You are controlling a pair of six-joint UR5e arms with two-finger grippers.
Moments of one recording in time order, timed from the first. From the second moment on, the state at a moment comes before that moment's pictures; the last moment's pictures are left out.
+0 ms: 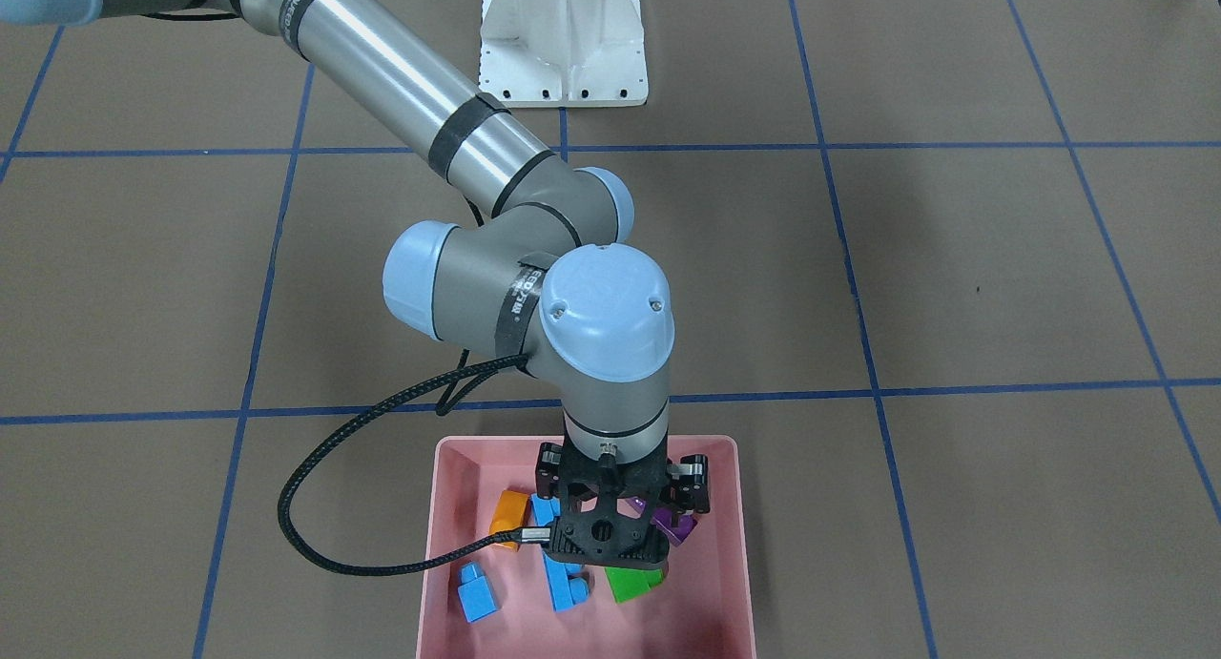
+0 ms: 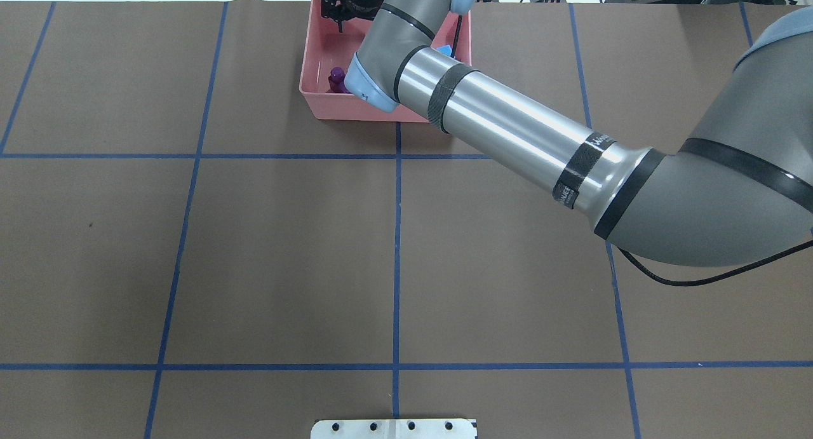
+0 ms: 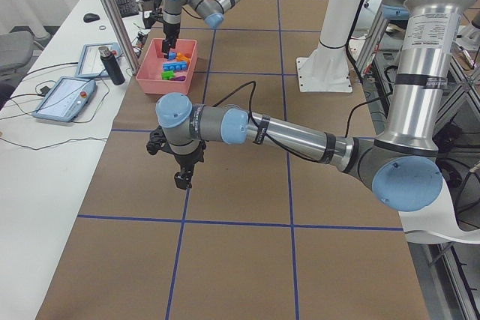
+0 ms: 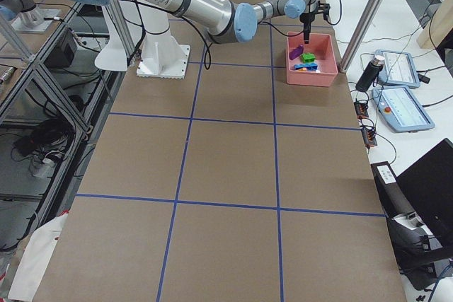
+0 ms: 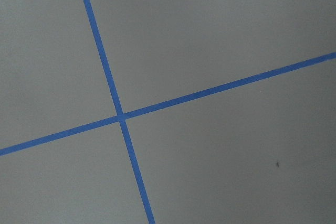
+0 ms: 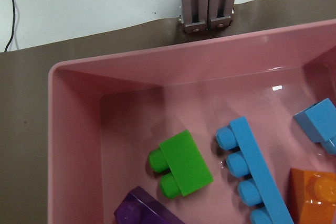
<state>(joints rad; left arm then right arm) -1.51 -1.68 -1.72 -1.40 -2.39 0.18 0.81 -0.17 0.54 -1.14 1.95 1.19</state>
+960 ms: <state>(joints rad) -1.57 -1.56 -1.71 -1.40 -2.36 0.34 1.20 -0.74 1.22 -1.66 2.26 0.45</state>
